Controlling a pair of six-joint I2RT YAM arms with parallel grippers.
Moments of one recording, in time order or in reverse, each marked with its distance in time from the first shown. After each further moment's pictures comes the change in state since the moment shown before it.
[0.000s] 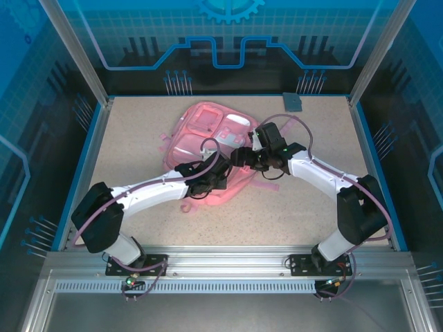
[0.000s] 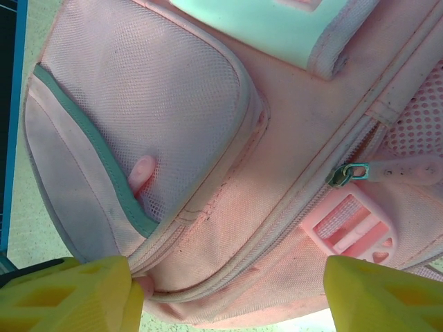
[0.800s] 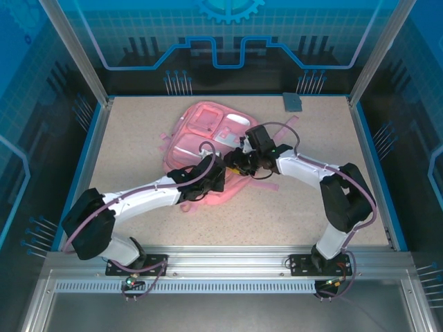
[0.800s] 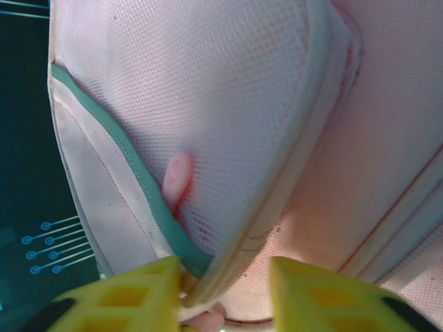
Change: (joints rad) left arm 0.004 -0.089 -0.117 0.151 0.045 0.110; right arm 0.040 0.142 0.022 0.129 -0.172 0.312
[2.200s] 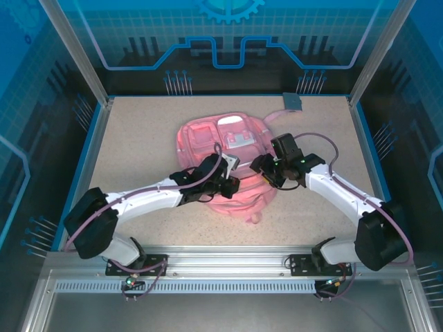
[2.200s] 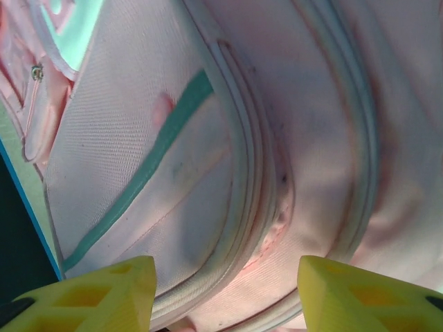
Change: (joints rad) left arm -0.023 0.028 -0.011 0.192 0.359 0.156; right arm -0.085 -0.368 -0.177 -0.287 0.265 0.178
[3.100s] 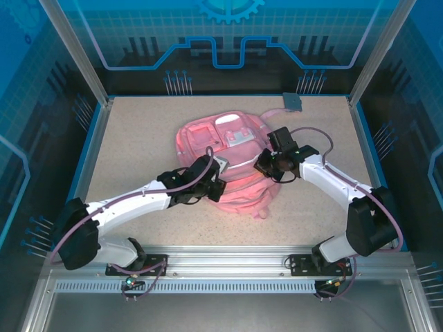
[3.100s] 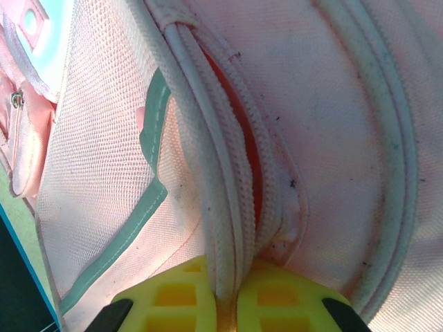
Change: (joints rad) left arm 0.023 -0.145 -0.011 -0.273 -0.132 0.109; right arm -0.022 0.118 0.093 -0.032 0.034 -0.043
